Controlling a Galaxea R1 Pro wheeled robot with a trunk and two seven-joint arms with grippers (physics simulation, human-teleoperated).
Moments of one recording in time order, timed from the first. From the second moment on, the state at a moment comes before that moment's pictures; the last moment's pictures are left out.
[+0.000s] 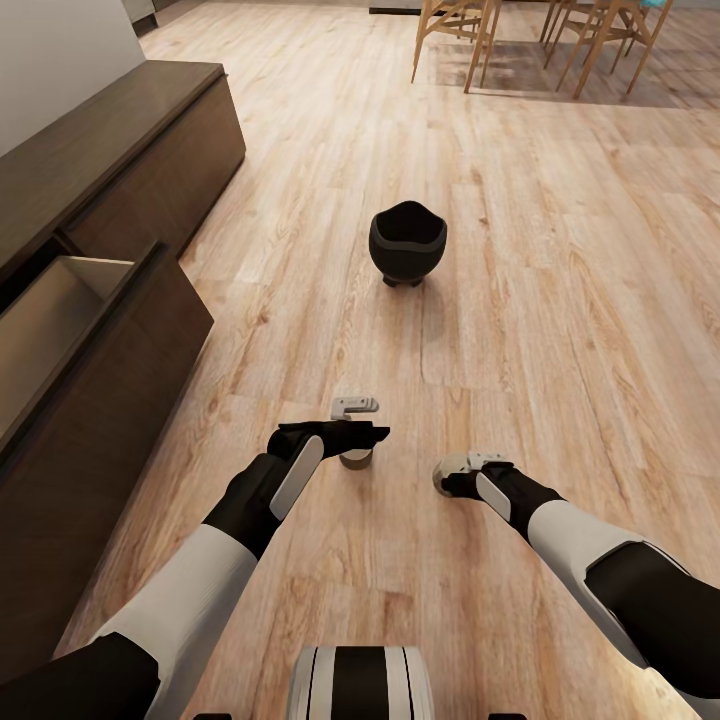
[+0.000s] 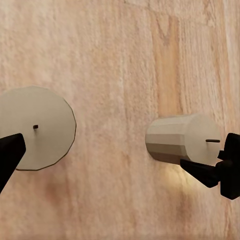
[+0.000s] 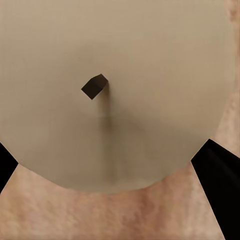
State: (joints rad) left arm -0.90 -0.17 -0.36 -0.97 0.47 0.68 0.05; right arm -1.08 -0.05 0.56 -0.17 -0.62 0.39 -0.07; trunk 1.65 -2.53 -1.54
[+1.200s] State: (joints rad) left arm -0.90 -0.17 -0.36 -0.95 0.47 0.68 0.05; right arm -1.08 -0.05 0.56 -0.17 -0.62 0.39 -0.07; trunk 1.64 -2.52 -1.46
